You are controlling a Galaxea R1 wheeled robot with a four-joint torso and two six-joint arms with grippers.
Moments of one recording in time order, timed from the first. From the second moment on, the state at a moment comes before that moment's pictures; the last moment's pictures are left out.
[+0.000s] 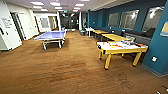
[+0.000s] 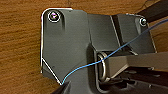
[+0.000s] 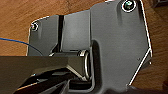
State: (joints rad) left arm 1.55 2.99 -2.69 0.02 -0.15 -0.03; right arm -1.53 3.08 -2.76 -0.23 0.09 0.24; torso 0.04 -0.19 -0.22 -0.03
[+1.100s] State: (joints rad) left arm 1.54 3.02 -2.69 0.02 -0.15 -0.03; right arm -1.53 3.07 -2.77 -0.23 0.09 0.24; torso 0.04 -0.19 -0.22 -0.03
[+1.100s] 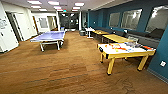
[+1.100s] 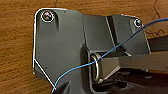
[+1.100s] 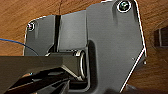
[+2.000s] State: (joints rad) left arm 1.55 3.02 -2.69 0.02 -0.15 -0.03; right arm -1.54 3.07 -2.76 -0.23 0.09 0.23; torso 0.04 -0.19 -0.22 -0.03
